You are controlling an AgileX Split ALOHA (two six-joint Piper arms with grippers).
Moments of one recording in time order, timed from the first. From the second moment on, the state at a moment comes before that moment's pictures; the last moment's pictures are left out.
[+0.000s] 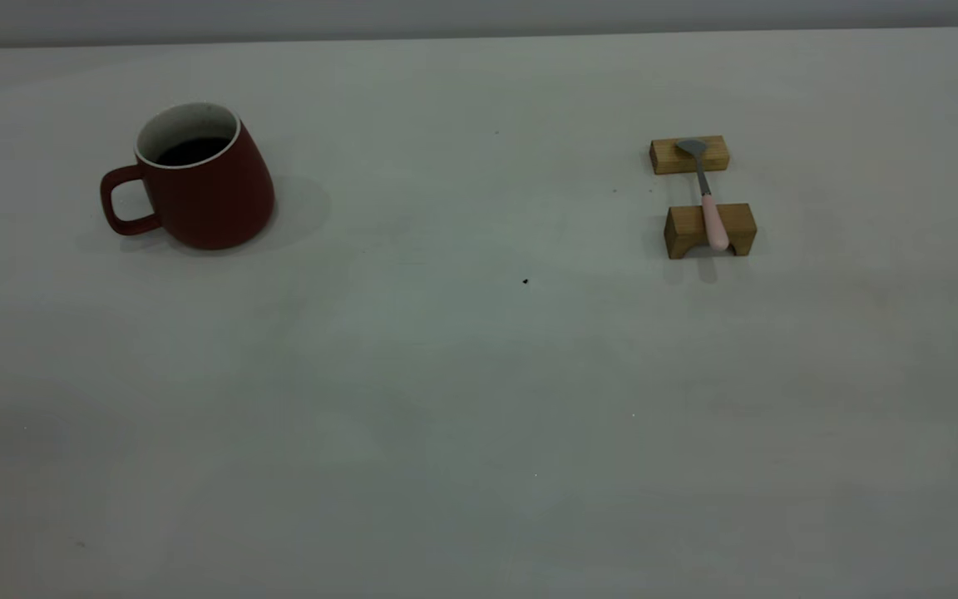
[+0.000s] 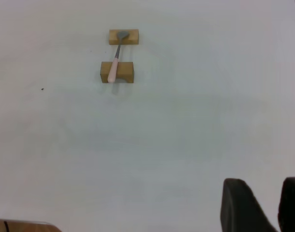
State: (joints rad) left arm -0.03 -0.02 -0.49 -0.01 1.13 0.01; right arm 0.02 0.02 -0.47 0.05 1.13 -0.06
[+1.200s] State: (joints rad) left arm -0.03 0.91 -0.75 -0.06 0.87 0.41; right arm 0.02 0.02 -0.47 0.05 1.13 -0.06
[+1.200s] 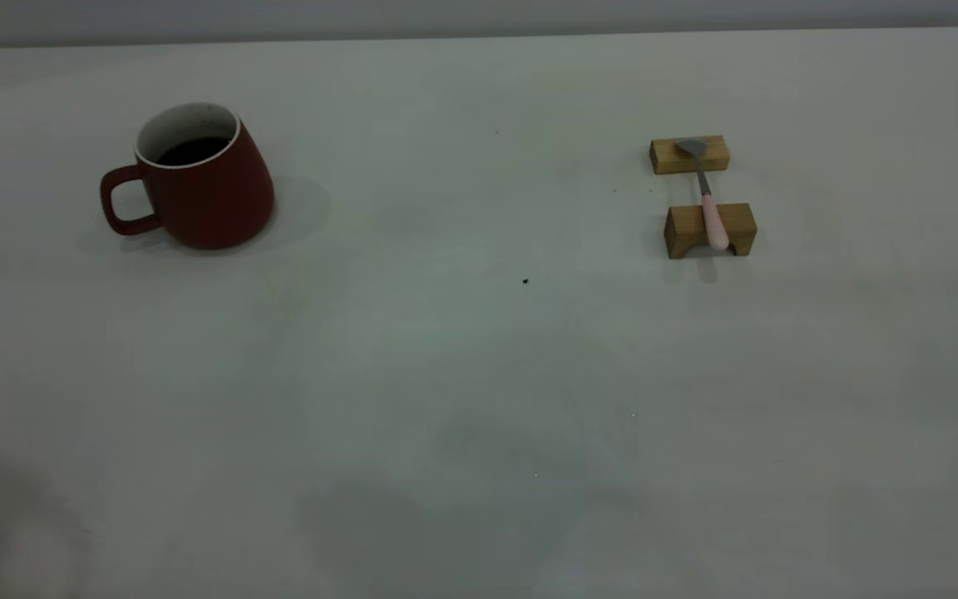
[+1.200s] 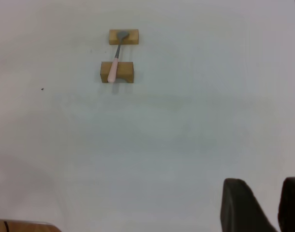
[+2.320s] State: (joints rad) left arm -0.03 2.15 -1.36 0.11 0.61 0.67; right arm 0.02 0.02 -0.47 0.05 1.13 -0.06
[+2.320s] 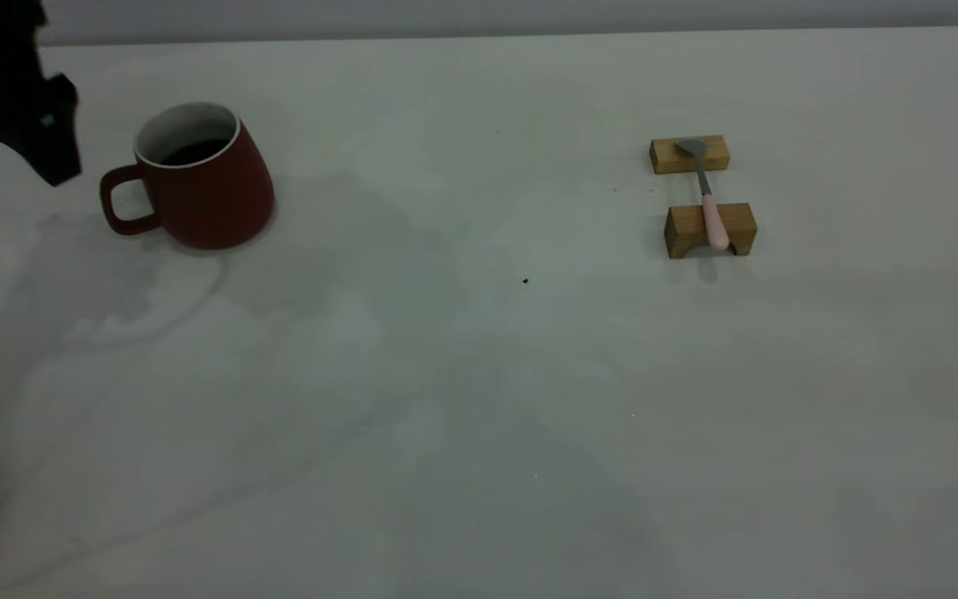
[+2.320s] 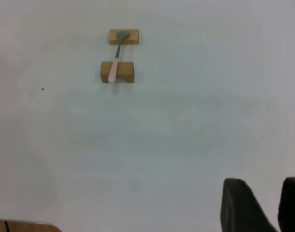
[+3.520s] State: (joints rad) left arm -0.17 2.36 -1.51 0.12 0.47 0.80; right arm 0.02 0.02 -0.47 0.06 1.13 -0.06
